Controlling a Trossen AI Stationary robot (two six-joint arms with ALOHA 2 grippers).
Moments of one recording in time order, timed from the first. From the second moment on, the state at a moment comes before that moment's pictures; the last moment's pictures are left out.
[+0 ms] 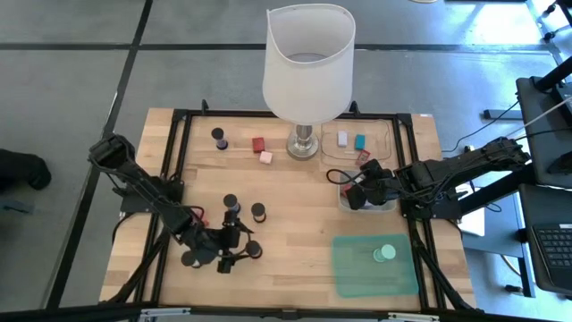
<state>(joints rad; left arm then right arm) -0.72 1.42 0.66 0.04 -0.59 -0.43 0.32 1.06 0.85 -0.85 0.40 1.27</state>
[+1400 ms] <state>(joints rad) -0.43 1.66 0.97 0.06 -0.38 -0.34 0.32 1.06 0.85 -0.84 0.40 1.27</state>
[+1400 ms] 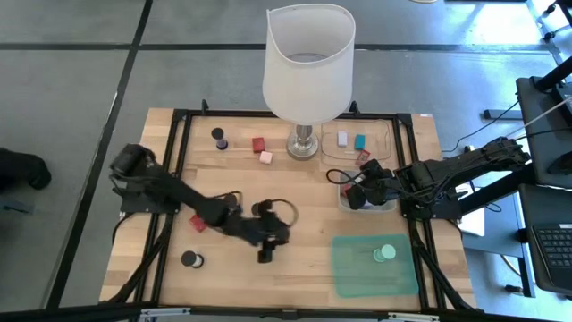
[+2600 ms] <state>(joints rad) -0.31 2.02 1.38 -0.01 -0.30 -0.28 0.32 1.06 0.85 -0.82 0.37 1.27</state>
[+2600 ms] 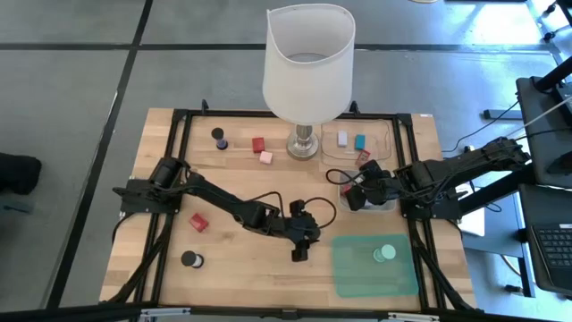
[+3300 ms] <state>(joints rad) -0.31 2.01 1.38 0.02 -0.29 -0.32 0.32 1.06 0.85 -0.82 0.37 1.27</state>
